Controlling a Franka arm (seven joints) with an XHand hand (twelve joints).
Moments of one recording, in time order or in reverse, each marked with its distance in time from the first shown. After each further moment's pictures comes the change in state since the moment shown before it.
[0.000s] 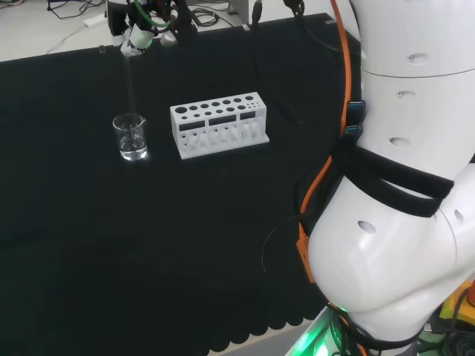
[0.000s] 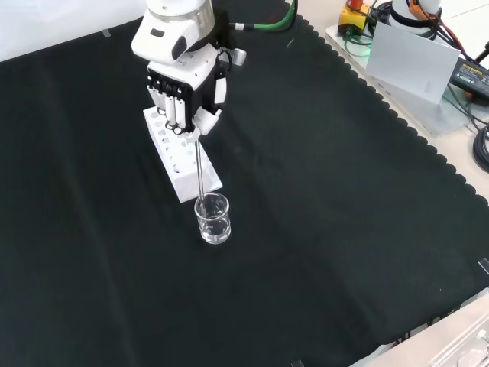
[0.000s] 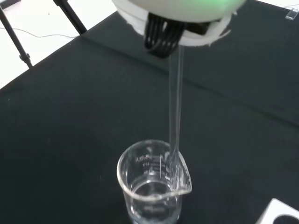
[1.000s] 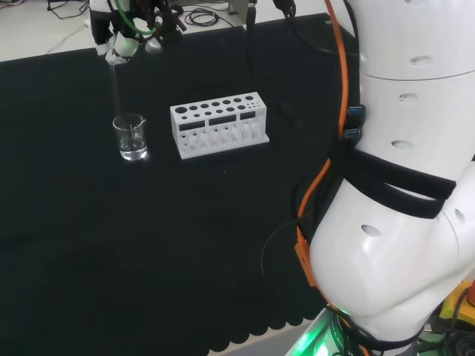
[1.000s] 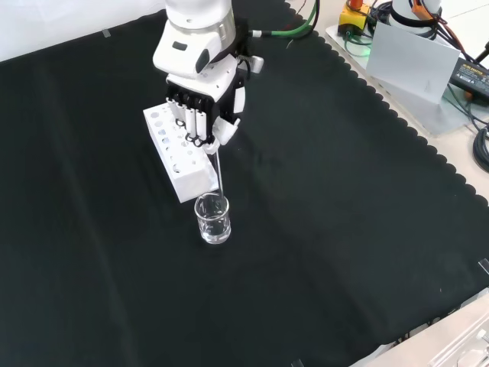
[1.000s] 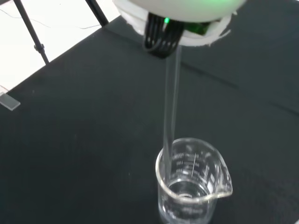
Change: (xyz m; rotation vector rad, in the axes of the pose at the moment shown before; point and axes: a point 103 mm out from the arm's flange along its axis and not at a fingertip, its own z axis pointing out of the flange) arm 0.038 0.011 -0.001 0.013 -0.016 -0.032
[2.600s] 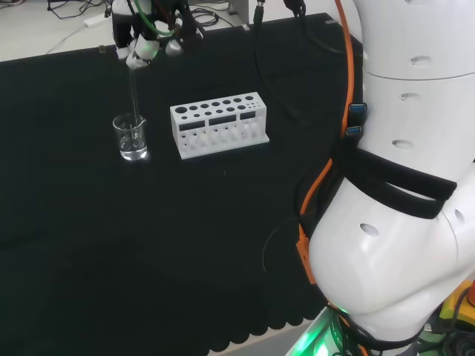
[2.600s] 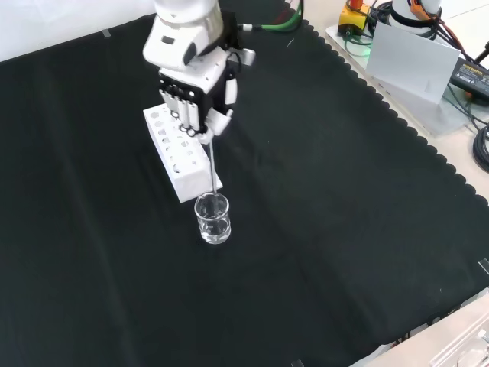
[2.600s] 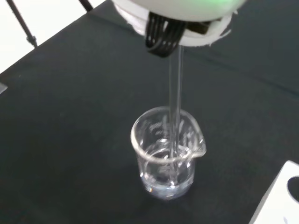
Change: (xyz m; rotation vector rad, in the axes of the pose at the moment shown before) arm -0.024 -0.028 0.022 0.044 0.034 0.016
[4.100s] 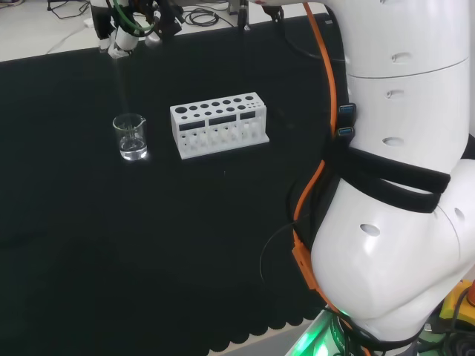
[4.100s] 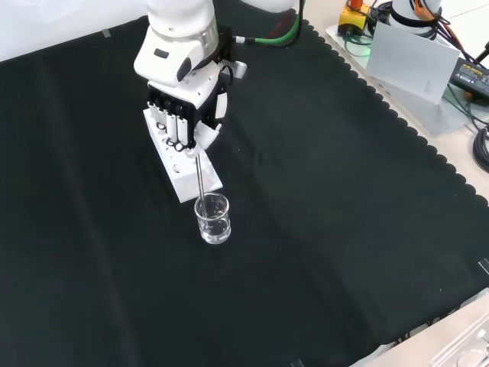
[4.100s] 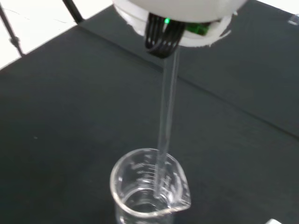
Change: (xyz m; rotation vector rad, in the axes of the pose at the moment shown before) arm 0.003 0.043 -0.022 -0.028 -0.108 0.022
